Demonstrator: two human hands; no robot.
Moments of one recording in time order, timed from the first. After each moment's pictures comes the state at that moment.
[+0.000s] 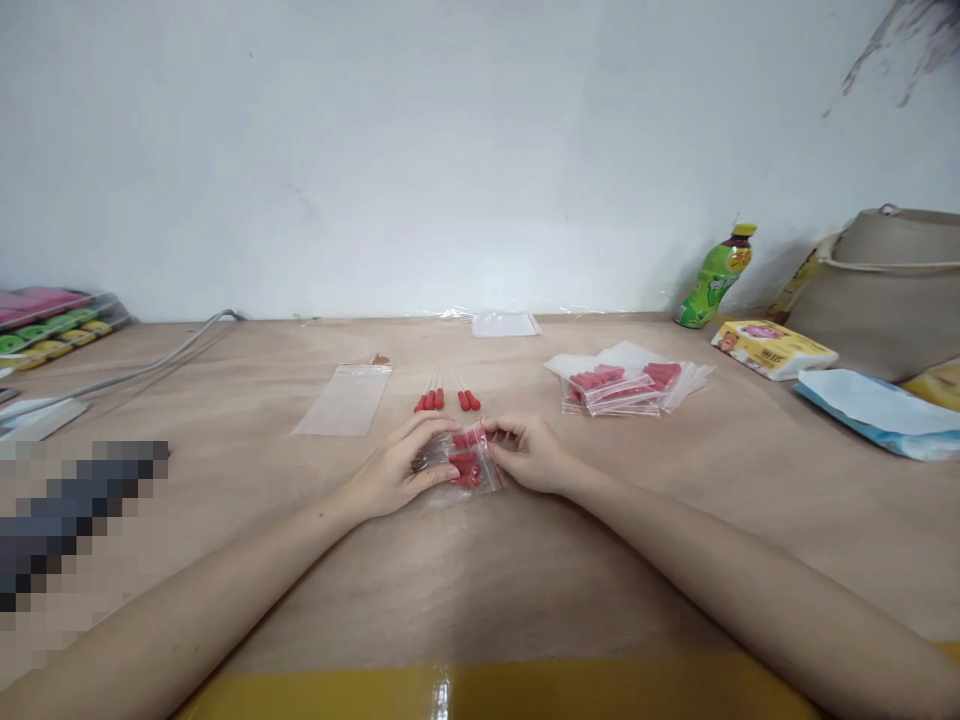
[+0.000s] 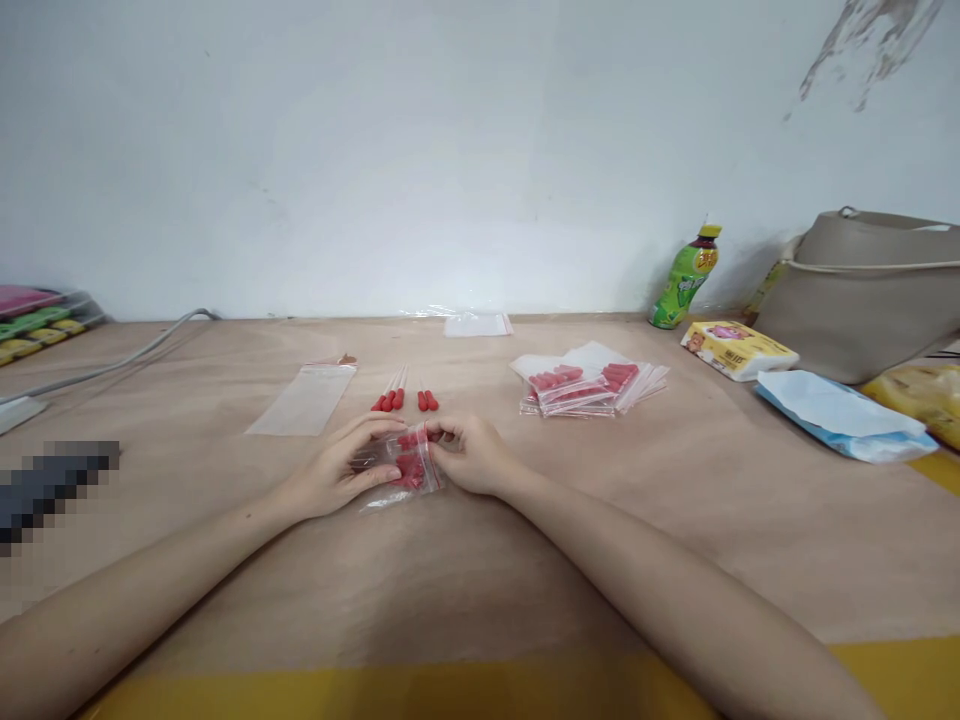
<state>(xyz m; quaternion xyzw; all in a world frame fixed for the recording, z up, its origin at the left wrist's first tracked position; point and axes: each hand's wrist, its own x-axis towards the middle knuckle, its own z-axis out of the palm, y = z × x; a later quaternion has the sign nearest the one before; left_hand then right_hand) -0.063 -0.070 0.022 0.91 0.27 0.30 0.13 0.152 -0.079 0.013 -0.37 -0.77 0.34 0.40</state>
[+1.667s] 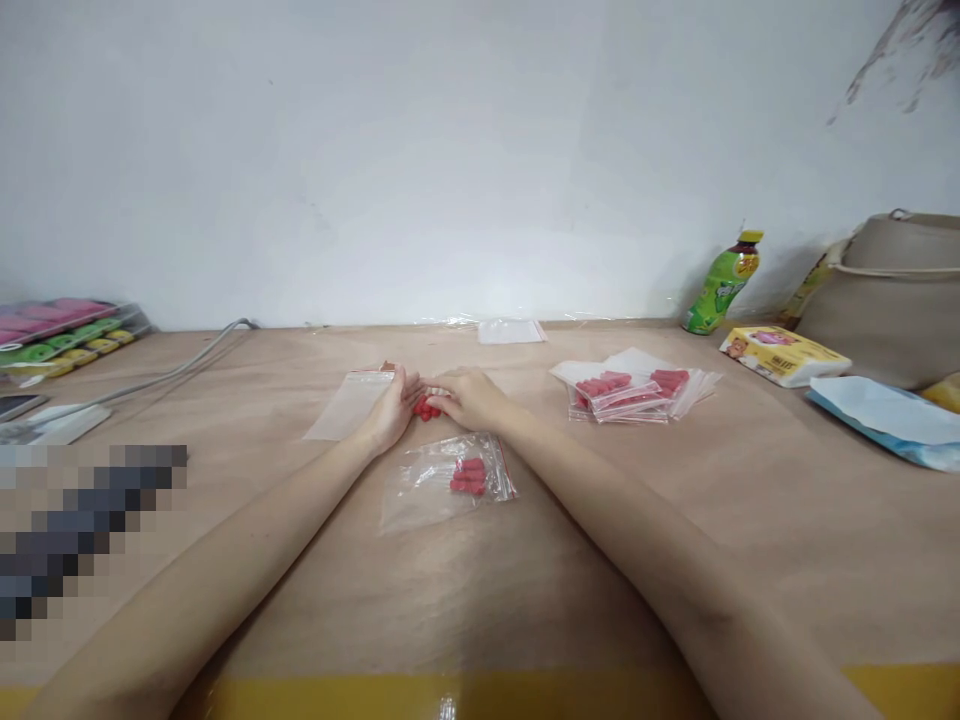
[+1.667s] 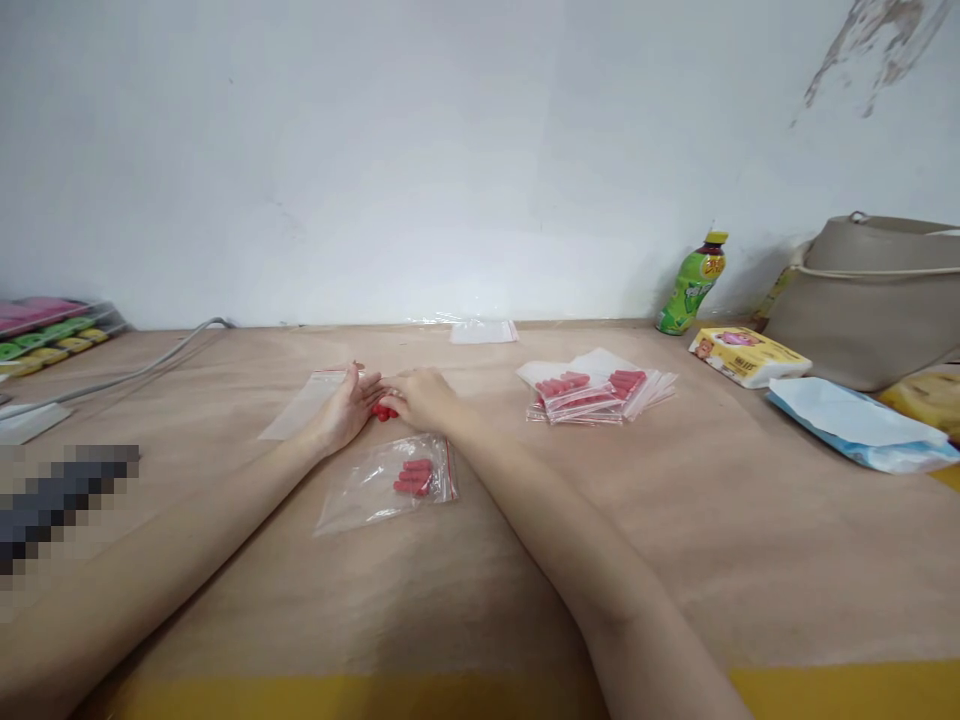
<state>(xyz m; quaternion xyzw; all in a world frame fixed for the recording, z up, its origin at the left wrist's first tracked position) -0.057 0.013 0.022 0.45 0.47 0.52 0.56 0.097 0.007 0.035 -0.34 -0.88 0.03 0.33</state>
